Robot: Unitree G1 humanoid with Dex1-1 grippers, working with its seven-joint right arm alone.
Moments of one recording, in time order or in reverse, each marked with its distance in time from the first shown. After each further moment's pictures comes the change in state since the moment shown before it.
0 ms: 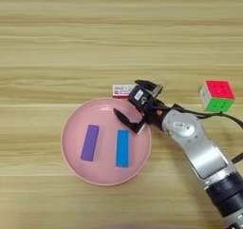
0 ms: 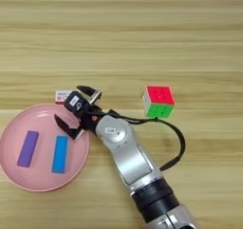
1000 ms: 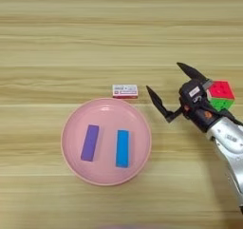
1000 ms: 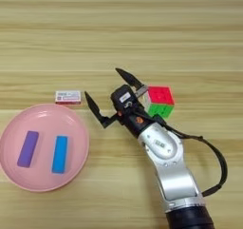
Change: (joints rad) arm 0.185 -0.080 -0.275 -0.106 0.215 -0.397 0.023
